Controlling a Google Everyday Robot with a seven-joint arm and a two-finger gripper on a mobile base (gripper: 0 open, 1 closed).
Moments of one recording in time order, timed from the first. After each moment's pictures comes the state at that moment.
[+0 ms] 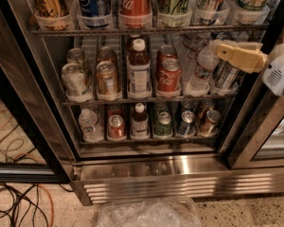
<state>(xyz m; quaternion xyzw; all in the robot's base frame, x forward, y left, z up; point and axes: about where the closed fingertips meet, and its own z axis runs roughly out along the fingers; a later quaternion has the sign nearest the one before) 0.545 -0.244 1.031 -0.13 0.64 0.06 0.75</state>
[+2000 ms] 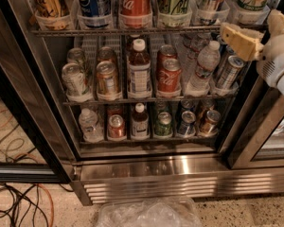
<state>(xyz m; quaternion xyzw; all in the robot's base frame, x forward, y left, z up) 0.562 -0.244 1.041 -0.12 0.63 0.04 0.76</state>
